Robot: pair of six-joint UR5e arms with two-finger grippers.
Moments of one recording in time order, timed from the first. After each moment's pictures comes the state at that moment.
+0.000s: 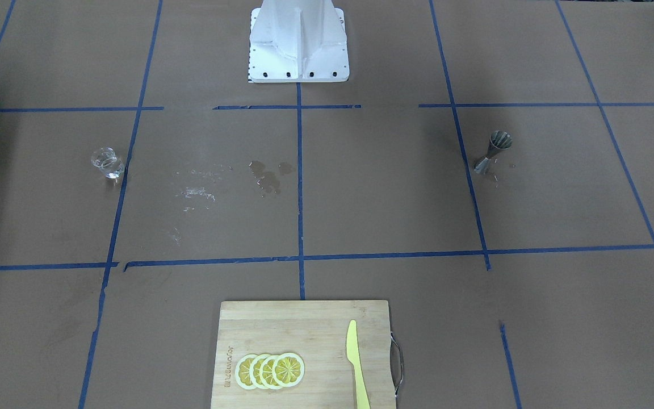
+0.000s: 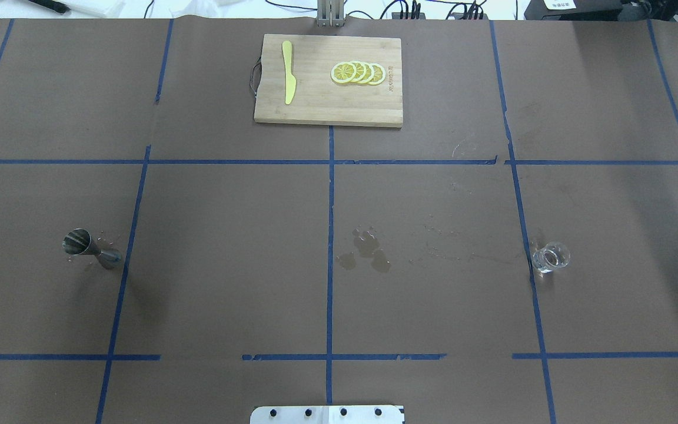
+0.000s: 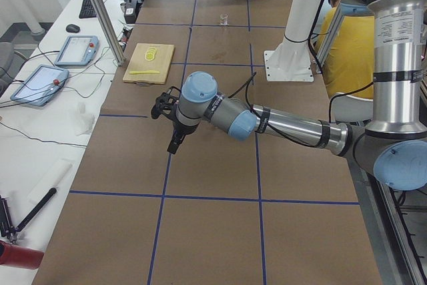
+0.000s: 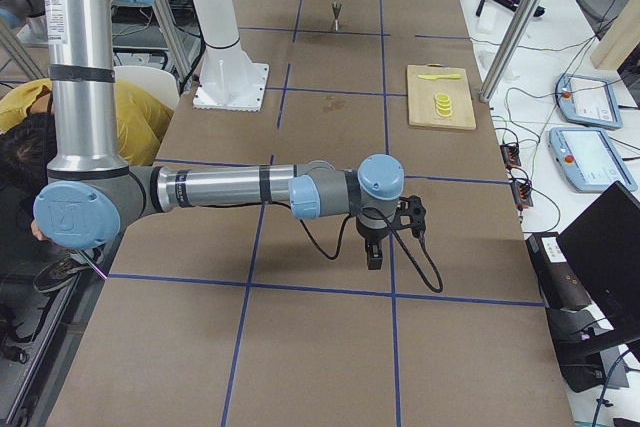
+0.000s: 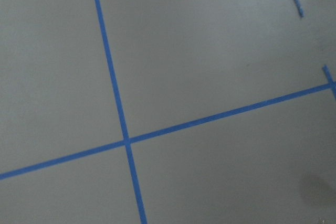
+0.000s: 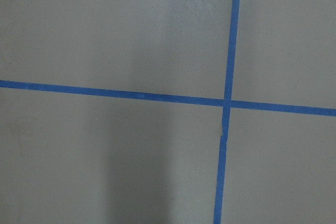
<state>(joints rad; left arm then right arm) -1.47 -1.48 -1.89 -1.98 -2.36 -0.19 1.49 -1.58 1.66 -1.49 2.39 0.09</state>
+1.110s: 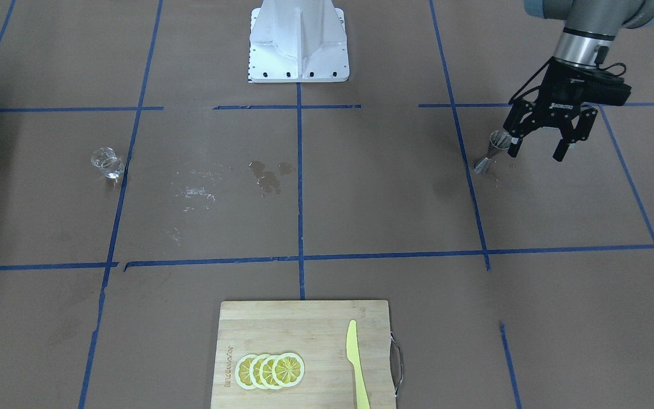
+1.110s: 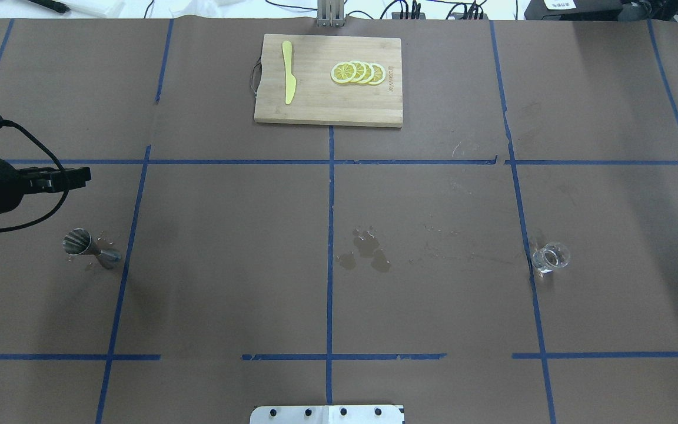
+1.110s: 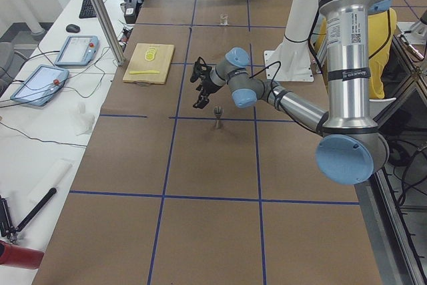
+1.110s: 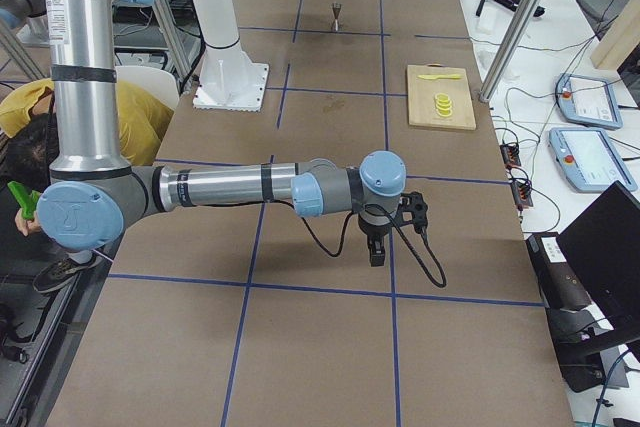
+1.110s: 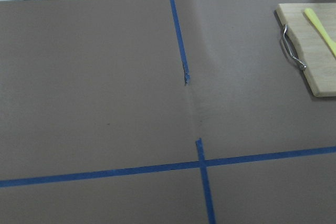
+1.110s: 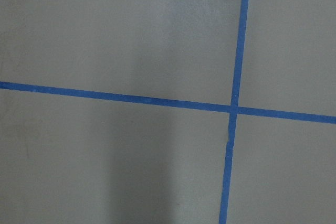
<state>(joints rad) -0.70 -1.43 -2.11 -2.24 -1.54 -1.12 1.49 -1.57 1.67 -1.48 2.39 0.09</state>
